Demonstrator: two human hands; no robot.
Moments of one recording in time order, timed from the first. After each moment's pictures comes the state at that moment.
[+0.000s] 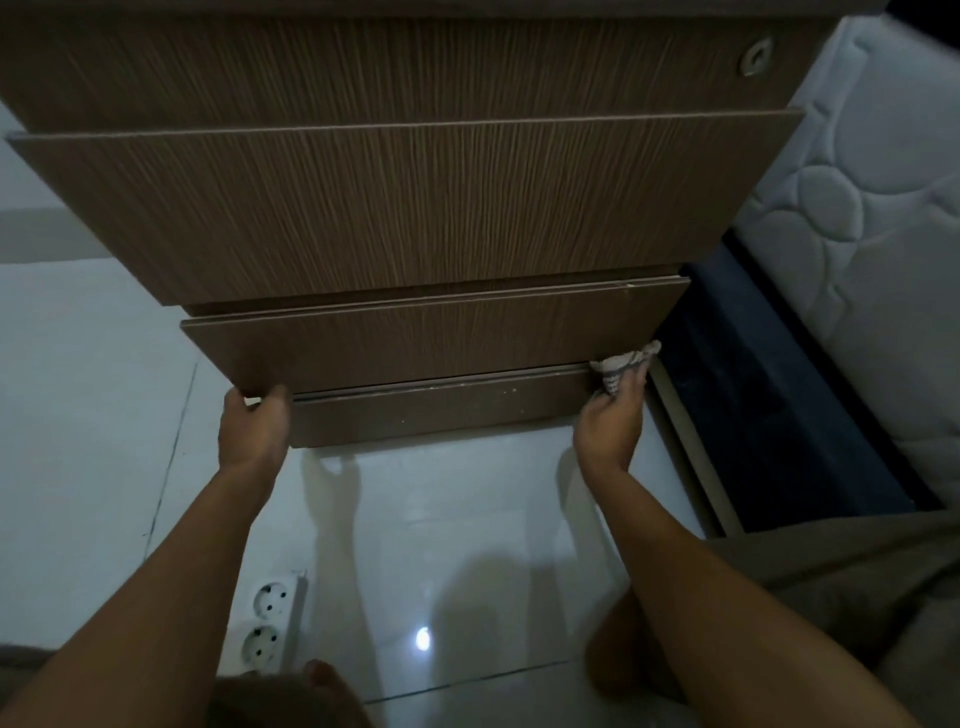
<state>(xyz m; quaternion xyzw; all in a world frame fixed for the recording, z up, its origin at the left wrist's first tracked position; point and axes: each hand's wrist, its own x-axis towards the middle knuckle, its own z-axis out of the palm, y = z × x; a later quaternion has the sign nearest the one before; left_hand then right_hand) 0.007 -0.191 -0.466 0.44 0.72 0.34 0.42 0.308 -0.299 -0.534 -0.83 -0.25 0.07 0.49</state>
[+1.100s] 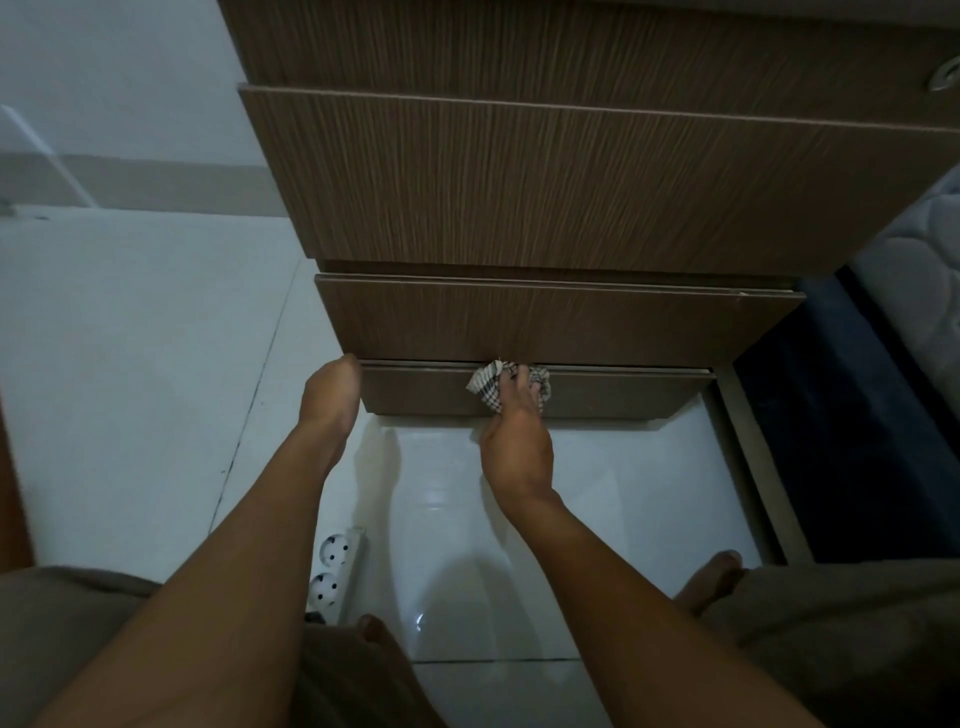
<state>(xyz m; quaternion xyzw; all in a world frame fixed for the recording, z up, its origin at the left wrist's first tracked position) -0.022 -0.178 -0.475 0.38 0.72 0.31 0.50 0.141 -0.266 -0.519 -0.80 -0.50 0.20 0.28</state>
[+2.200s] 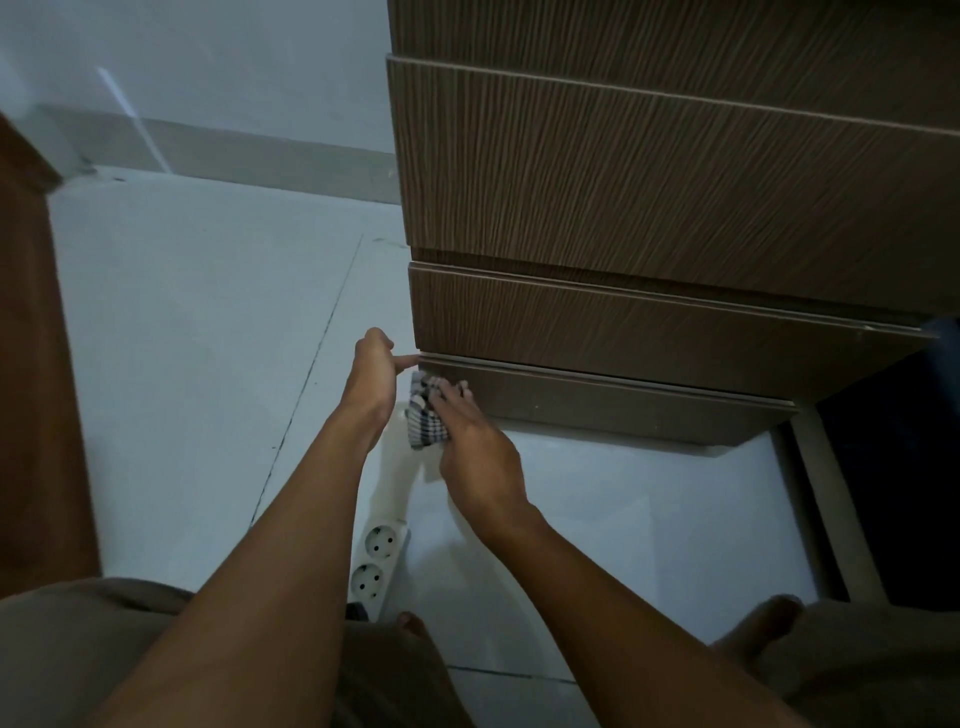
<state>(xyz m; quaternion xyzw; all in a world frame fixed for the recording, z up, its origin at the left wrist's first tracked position) -0.049 -0.168 -0.471 0.35 0.66 0.36 0.56 0.053 -0.251 -0.521 -0.66 -0.67 0.25 0.23</state>
